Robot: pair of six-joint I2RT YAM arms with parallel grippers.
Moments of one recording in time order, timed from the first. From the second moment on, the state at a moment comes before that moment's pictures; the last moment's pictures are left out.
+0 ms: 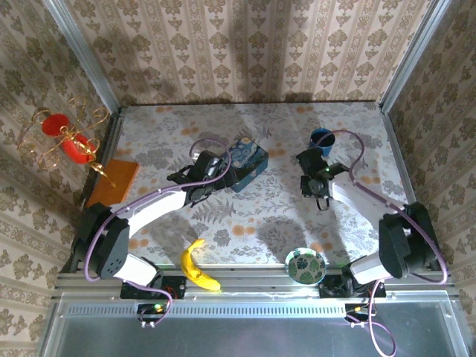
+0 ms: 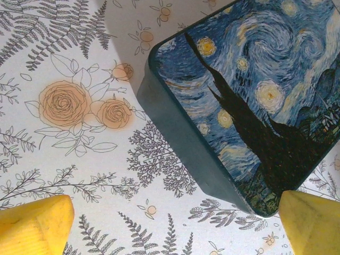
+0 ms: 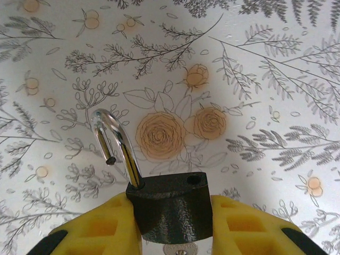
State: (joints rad) left arm -0.69 1.46 0.92 -0.34 -0.19 -0.78; right arm 0.37 1.51 0.97 -0.71 0.30 0.48
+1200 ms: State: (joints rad) left arm -0.66 1.44 0.90 -0.34 -0.17 -0.78; right arm 0.36 1.67 1.11 -0.68 0.16 0.43
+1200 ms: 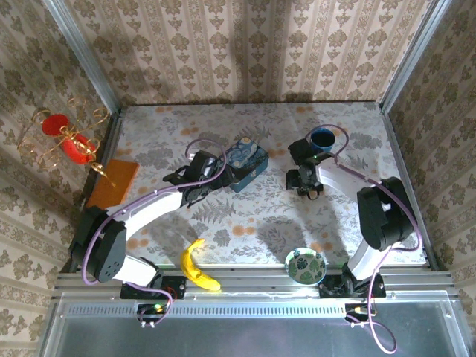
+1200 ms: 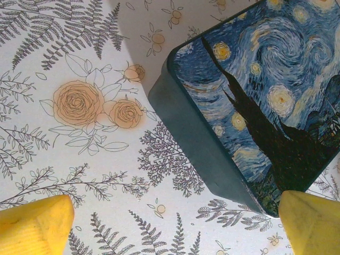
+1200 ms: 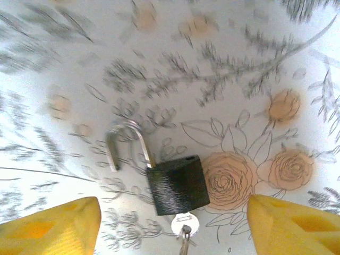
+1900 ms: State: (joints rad) left arm -0.62 1.58 0.93 -0.20 -0.09 -0.81; right arm 0.33 2.06 1.62 -0.53 -0.23 0.35
